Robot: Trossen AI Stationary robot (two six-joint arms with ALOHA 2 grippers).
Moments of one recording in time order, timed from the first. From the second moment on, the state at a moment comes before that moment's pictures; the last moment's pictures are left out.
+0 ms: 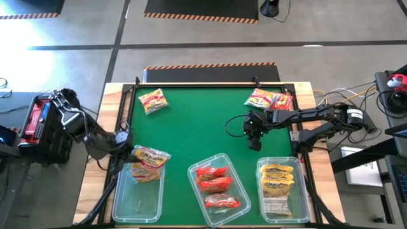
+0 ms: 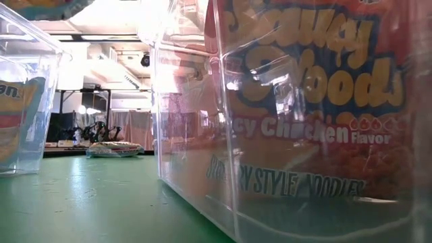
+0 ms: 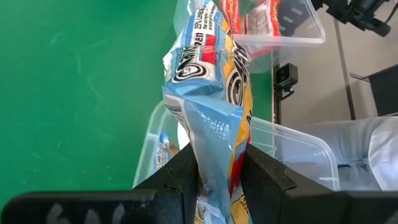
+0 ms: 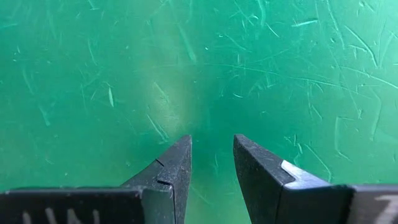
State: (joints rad) left arm -0.77 0.78 1.04 -1.07 -0.32 -0.93; right arm -0.27 1.35 0.60 -0.43 -0.13 -0.06
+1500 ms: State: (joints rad) left arm -1.05 1.07 0.94 -1.18 -0.46 -1.50; right arm -0.27 1.35 0.60 -0.43 -0.13 -0.06
